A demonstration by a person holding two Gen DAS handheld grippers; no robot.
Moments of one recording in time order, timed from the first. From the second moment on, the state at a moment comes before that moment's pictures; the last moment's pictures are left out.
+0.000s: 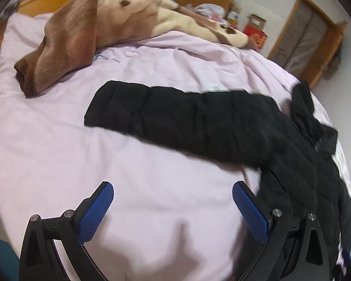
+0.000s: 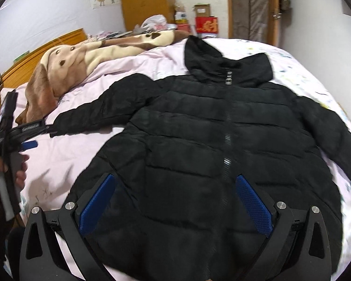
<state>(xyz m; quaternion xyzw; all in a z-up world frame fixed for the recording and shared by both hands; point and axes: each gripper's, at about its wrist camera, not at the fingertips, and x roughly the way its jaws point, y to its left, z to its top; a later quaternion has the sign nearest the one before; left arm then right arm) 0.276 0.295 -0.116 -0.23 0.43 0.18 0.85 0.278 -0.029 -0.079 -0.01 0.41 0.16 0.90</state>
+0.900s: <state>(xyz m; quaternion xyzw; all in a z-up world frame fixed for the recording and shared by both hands) 0.380 0.390 -0.200 -0.33 0.43 0.26 0.80 0.352 0.075 -0.105 -0.09 0.38 0.21 0.89</state>
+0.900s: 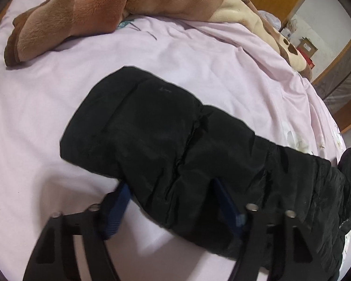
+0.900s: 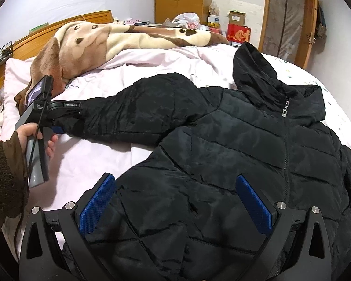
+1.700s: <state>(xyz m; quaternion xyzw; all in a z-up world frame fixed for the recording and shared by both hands) 0.371 0.255 -0.050 -0.11 0.31 0.17 0.93 0.348 0.048 -0.056 -0.06 0.34 0.19 0.92</state>
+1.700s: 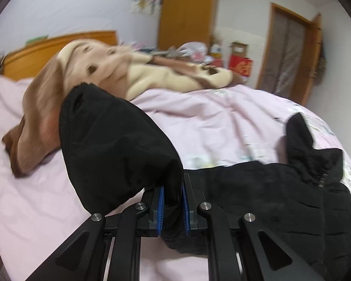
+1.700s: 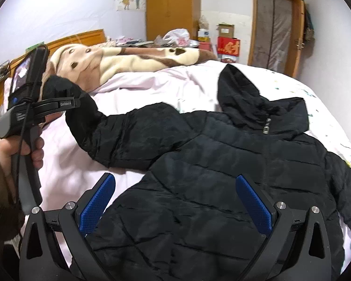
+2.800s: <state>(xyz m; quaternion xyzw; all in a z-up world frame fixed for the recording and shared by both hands) 0.420 -0.060 -0.081 0.02 0.36 -0.07 0.93 0.358 -0.162 -0.061 0.04 0.34 0.00 0.94</state>
